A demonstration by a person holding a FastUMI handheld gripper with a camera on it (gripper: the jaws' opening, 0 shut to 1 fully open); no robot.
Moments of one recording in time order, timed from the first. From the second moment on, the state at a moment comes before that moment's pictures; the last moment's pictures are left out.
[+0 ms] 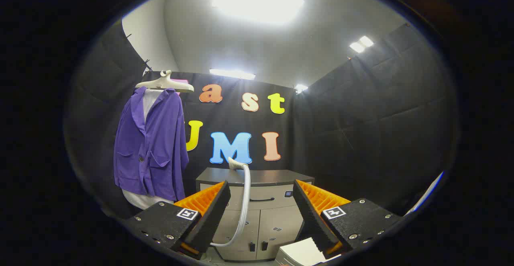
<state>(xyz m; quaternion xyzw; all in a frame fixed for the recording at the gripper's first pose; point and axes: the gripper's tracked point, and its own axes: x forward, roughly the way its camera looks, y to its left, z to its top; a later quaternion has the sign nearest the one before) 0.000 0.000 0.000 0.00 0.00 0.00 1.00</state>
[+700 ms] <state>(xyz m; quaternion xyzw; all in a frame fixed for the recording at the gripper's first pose) -0.003 0.019 0.012 0.00 -0.01 0.01 1.00</state>
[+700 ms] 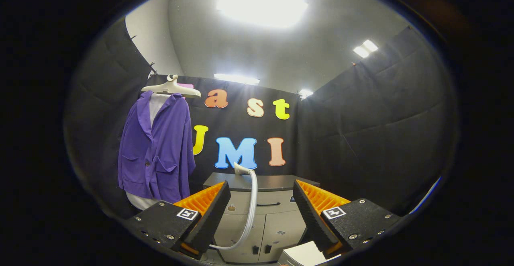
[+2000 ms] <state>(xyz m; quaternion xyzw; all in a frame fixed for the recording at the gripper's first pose) 0.117 0.014 0.098 0.03 -0.01 0.07 1.00</state>
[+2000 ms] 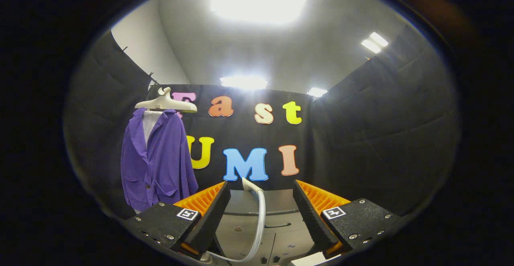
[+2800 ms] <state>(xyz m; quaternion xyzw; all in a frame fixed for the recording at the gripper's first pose) 0.310 -0.008 0.128 0.09 -0.01 0.13 0.99</state>
